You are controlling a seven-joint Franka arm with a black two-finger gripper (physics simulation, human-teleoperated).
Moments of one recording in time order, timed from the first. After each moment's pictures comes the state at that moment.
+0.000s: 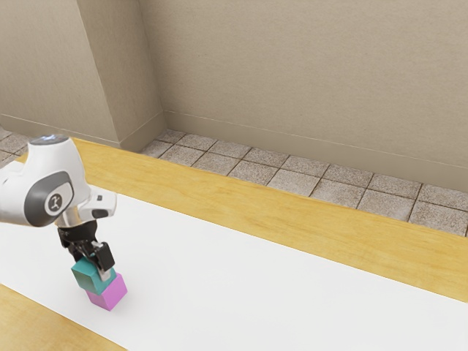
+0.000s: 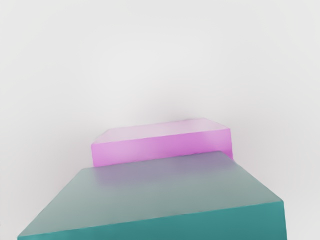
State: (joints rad) arm 0.34 -0.27 -0.18 -2.64 -0.07 2.30 0.33
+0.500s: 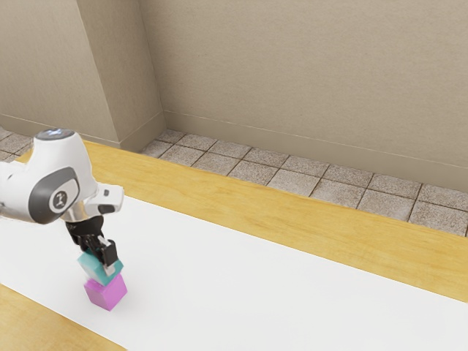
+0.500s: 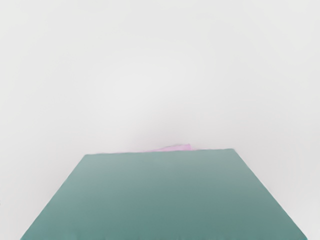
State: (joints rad) arm 0.35 -0.29 -0.22 -2.64 -0.06 2.31 0.34
